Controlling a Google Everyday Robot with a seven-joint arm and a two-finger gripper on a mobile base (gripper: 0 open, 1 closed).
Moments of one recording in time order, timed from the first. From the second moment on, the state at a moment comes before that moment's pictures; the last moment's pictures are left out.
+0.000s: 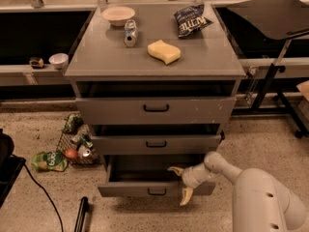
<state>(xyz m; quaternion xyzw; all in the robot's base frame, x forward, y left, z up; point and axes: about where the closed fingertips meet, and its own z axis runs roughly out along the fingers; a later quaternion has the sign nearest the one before) 0.576 -0.109 0.206 -0.75 0.53 0.25 0.31</state>
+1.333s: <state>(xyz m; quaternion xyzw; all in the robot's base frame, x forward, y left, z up) 0.514 -0.116 0.187 -0.74 0.57 0.28 0.23</state>
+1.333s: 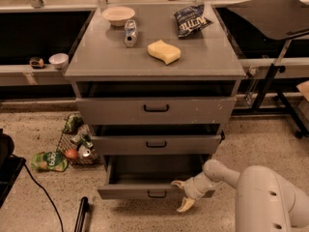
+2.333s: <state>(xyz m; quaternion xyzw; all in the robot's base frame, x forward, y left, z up) 0.501 -0.114 0.192 -0.73 0.57 0.30 0.21</state>
